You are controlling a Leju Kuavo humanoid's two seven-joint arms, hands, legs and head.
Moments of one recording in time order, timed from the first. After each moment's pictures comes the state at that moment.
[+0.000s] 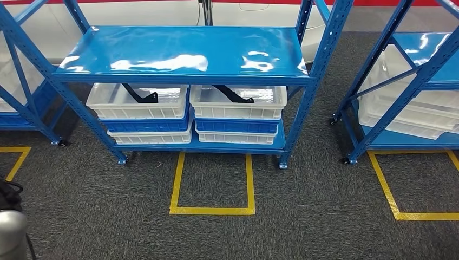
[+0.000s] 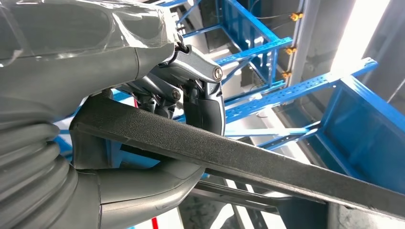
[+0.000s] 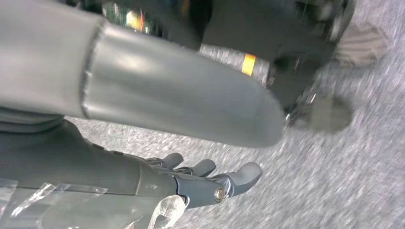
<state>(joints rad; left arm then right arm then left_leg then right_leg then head) -0.36 0.36 -0.26 -1.94 -0.60 0.70 0.32 -0.16 -0.04 0.89 -0.24 -0.61 -0.18 0.00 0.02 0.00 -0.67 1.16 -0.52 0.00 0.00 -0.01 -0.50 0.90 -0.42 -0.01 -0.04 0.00</state>
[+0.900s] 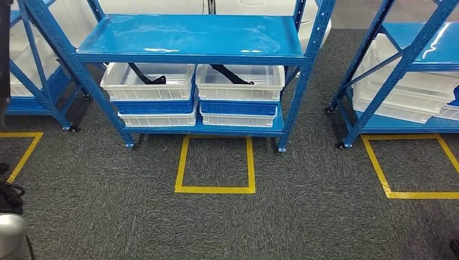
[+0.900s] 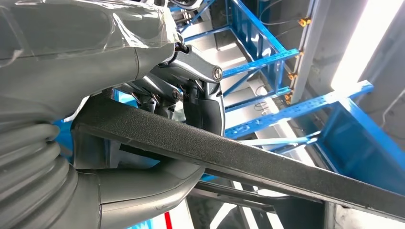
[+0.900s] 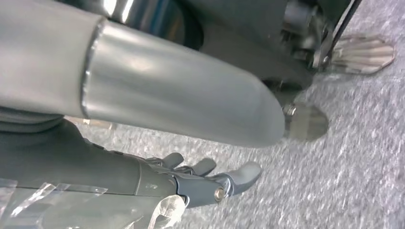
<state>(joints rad) -0.34 0.37 -0.26 -1.95 -0.55 0.70 0.32 -0.16 -0.04 0.89 -0.24 -0.60 -0.21 0.00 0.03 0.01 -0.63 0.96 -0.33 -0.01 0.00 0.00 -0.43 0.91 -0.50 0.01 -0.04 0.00</state>
